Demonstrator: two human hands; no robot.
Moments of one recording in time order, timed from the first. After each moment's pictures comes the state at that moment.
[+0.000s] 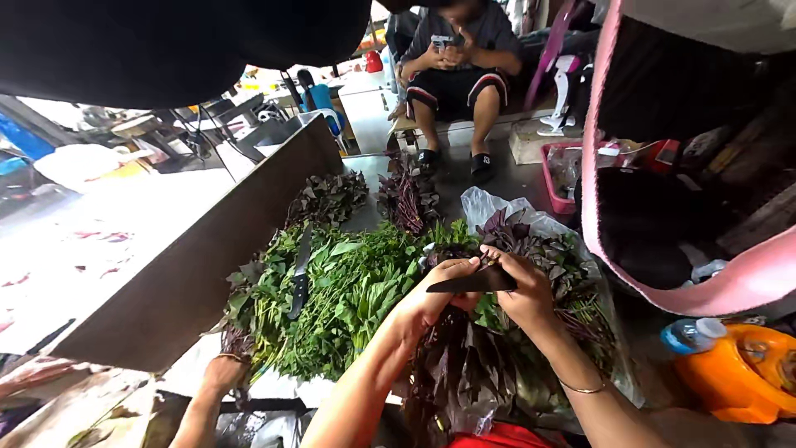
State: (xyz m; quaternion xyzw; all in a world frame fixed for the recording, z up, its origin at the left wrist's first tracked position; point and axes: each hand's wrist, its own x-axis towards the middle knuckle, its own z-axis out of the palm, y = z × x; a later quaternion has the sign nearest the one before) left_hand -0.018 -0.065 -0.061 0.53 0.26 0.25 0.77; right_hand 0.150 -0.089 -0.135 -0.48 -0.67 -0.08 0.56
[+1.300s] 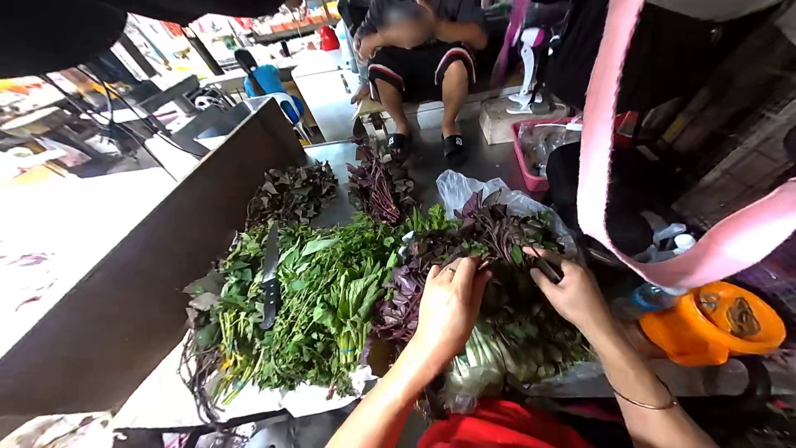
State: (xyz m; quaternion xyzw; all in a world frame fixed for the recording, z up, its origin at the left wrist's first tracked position) left_hand 0.009 -0.106 -0.097 0.84 0.35 0.41 0.07; right_hand 0.224 -0.145 -0.146 -0.68 -0.58 0.13 0.42
